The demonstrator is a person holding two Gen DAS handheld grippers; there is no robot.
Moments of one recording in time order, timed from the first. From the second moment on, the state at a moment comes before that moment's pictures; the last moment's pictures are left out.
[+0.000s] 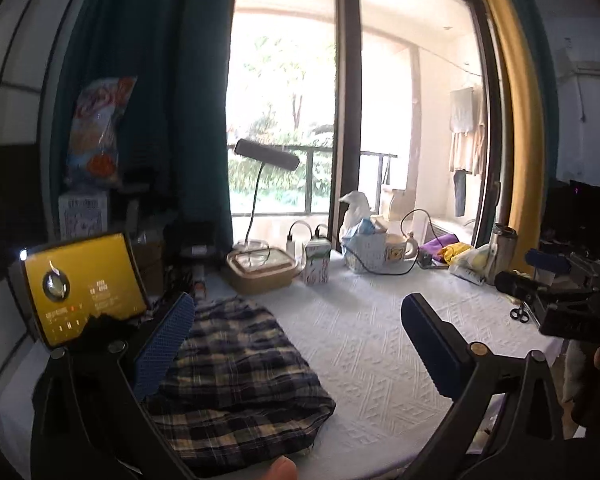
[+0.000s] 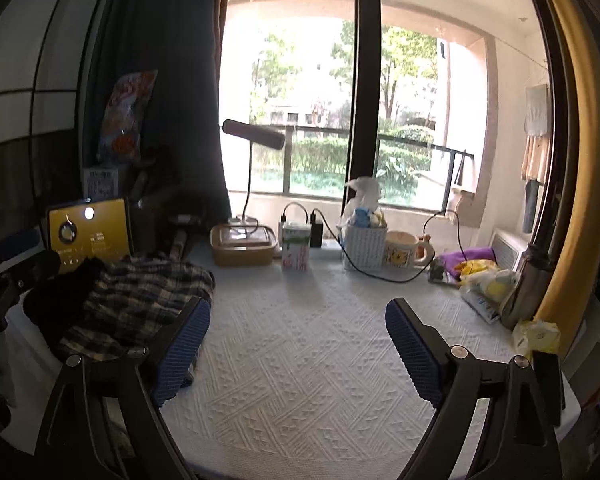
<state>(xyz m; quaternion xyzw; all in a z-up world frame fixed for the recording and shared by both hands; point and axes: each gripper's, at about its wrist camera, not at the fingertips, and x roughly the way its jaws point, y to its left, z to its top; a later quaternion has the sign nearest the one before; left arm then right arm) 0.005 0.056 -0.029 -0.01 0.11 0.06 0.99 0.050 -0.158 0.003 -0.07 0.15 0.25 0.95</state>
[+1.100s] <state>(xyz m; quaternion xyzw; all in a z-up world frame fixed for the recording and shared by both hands) -0.026 0.070 -0.013 -0.05 0.08 0.11 0.99 0.019 -0.162 0.021 -0.07 0.11 0.25 0.96</state>
